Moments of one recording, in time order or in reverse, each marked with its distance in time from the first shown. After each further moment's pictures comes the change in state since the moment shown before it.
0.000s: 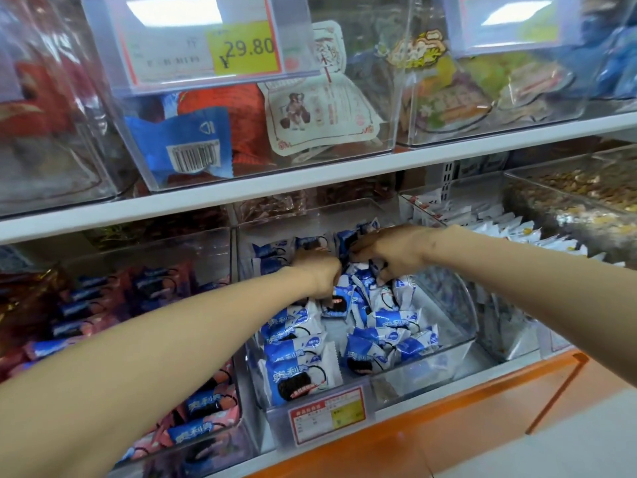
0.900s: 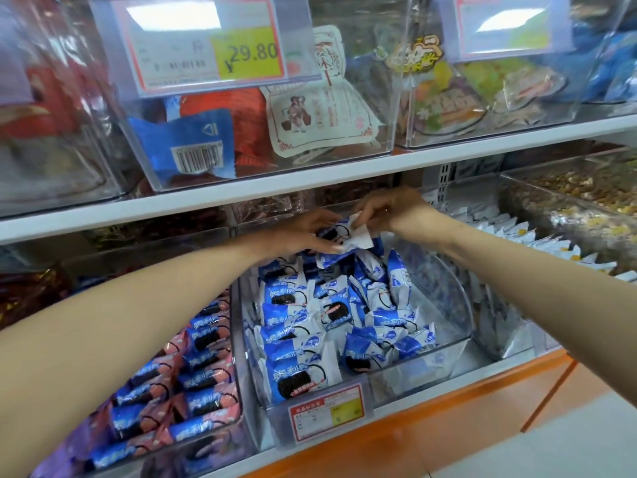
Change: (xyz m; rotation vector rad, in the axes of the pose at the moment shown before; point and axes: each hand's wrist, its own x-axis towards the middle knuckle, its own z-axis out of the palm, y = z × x) left_hand -0.016 -0.040 -0.044 -0.946 0.090 0.227; right_hand -0.024 -0.001 -0.019 1.138 0.704 0.114
